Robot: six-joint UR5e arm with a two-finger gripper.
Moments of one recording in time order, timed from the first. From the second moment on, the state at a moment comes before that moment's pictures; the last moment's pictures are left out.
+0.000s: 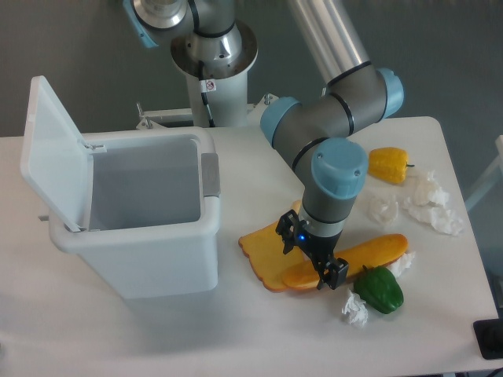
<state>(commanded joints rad) 2.53 -2.11 -1.52 -1.00 1.44 1.42</state>
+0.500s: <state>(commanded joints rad) 2.53 -2.16 -1.50 -1.00 1.46 1.43</state>
